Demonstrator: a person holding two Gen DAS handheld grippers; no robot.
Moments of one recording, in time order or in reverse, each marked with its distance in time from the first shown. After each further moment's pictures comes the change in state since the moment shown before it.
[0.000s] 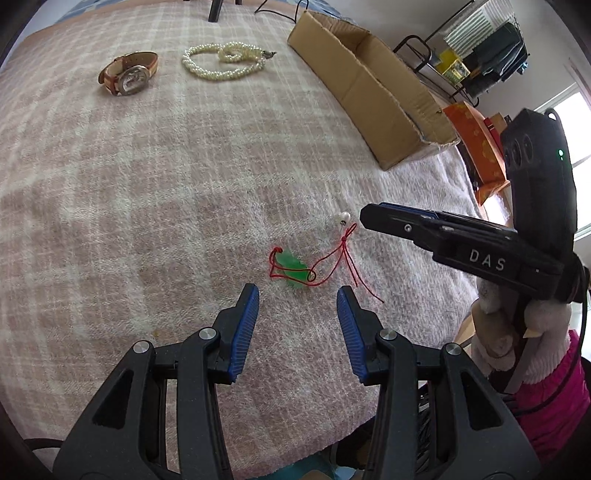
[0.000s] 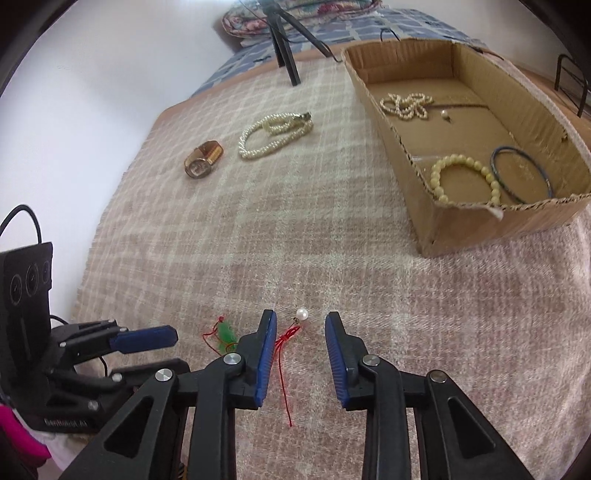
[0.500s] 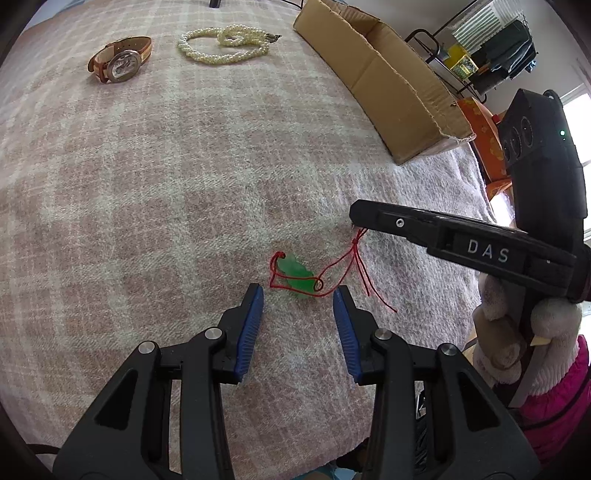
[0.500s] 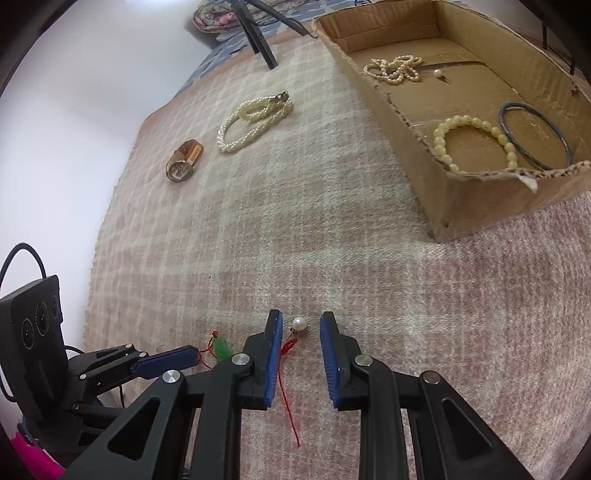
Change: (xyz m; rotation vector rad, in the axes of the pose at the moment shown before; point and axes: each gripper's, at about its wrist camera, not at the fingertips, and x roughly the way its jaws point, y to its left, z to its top) left arm 0.025 -0.002 0.004 -0.013 0.029 0.016; right arm 0.023 -0.006 0.007 0.075 0.048 0.032
